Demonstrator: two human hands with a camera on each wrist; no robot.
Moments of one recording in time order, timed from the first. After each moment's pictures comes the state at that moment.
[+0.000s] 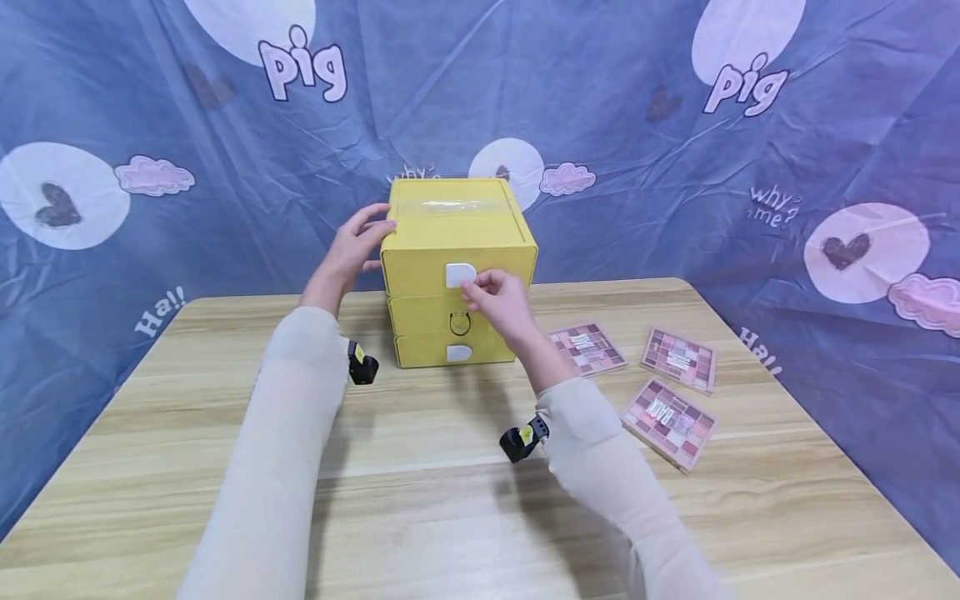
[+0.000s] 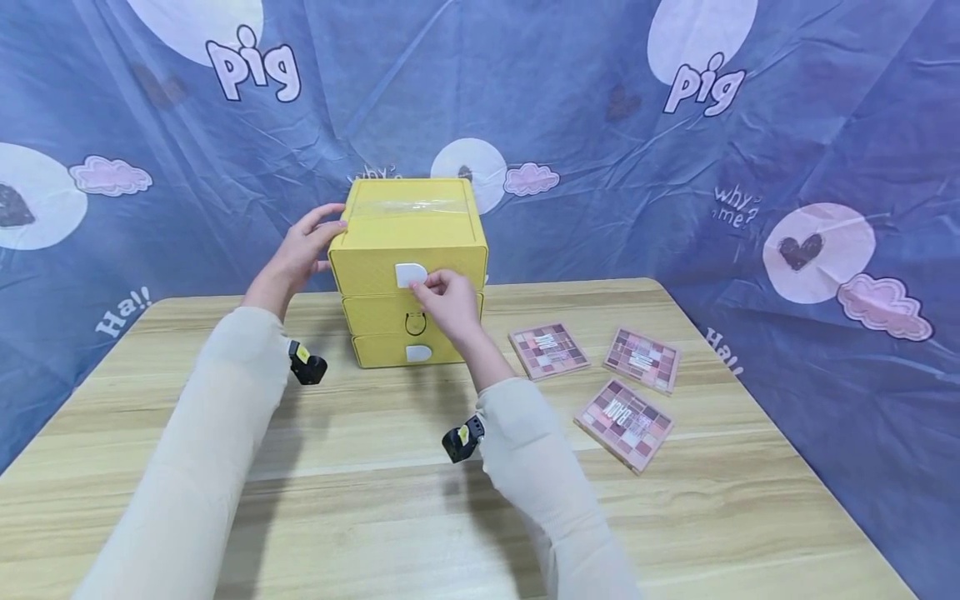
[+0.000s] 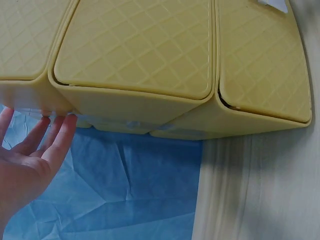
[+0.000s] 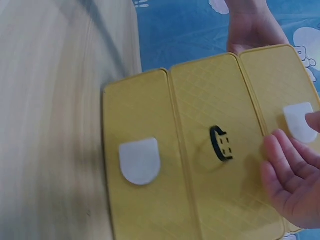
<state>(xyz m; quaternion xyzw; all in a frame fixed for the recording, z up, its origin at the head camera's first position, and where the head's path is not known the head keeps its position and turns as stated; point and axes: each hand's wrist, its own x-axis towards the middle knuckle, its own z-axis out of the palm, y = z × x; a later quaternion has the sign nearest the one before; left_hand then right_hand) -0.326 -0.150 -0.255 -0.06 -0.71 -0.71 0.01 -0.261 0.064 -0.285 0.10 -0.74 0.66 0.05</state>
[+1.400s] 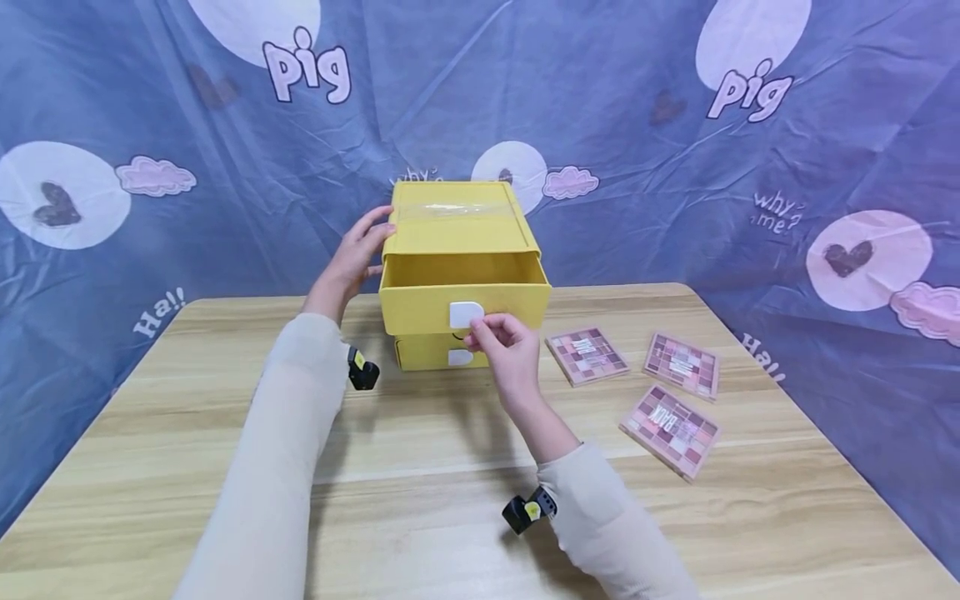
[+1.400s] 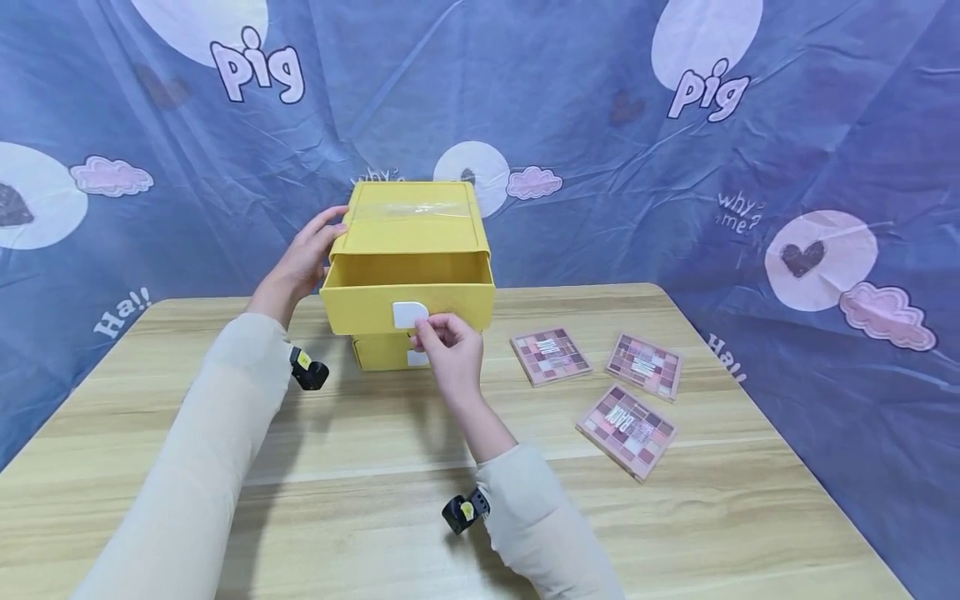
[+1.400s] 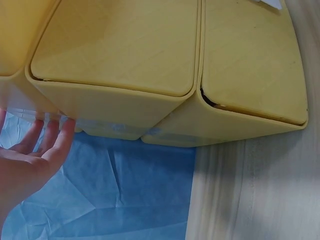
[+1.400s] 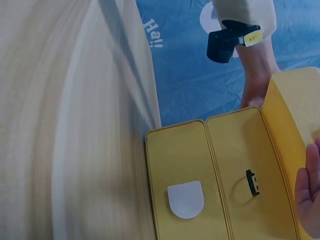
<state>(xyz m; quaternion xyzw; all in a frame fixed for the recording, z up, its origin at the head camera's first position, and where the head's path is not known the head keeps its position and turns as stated) -0.333 -0.152 -0.263 -0.07 -0.68 -0.73 -0.01 -0.276 0.065 -0.400 0.18 -0.57 0.77 0.21</state>
